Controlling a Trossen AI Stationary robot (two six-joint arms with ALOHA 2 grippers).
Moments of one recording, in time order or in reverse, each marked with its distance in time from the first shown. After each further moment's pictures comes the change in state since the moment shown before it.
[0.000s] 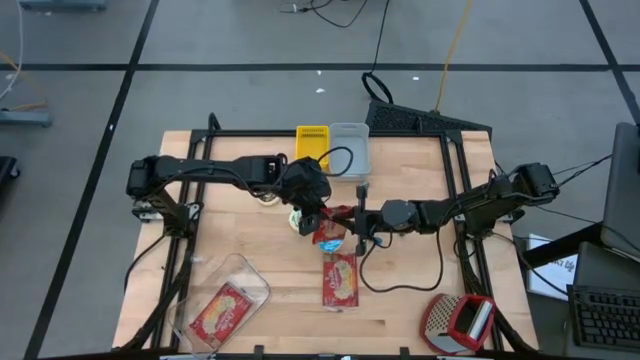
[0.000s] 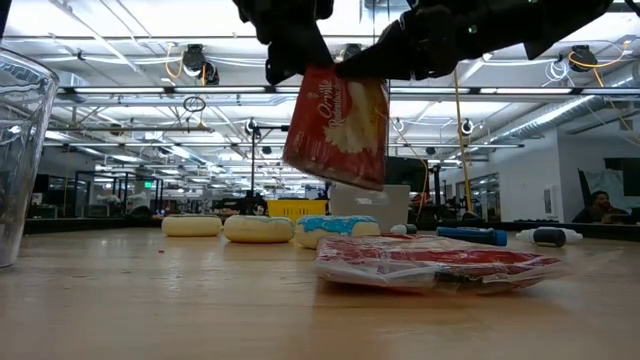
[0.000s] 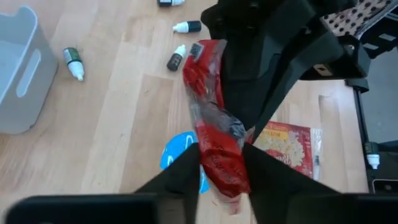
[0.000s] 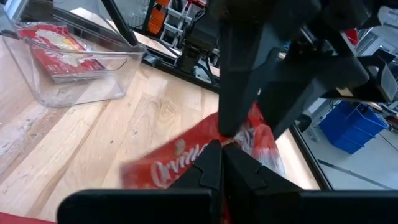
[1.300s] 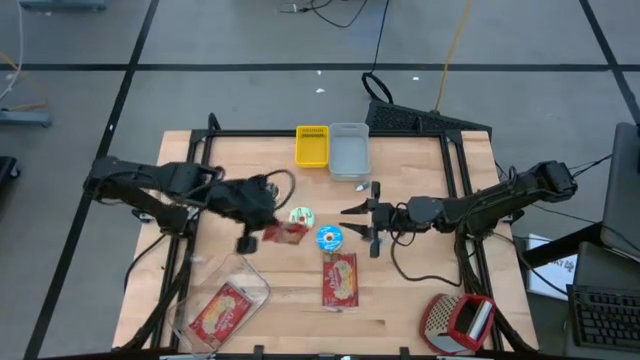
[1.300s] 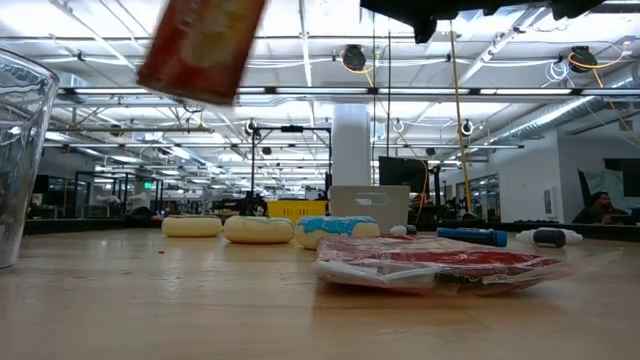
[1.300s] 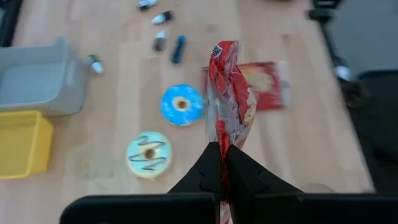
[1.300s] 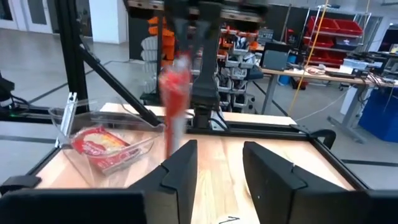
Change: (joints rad) left arm -0.300 -0.367 0.001 -0.377 -0.261 0.075; right arm 0.060 -0.195 -0.011 -0.010 0.001 0.310
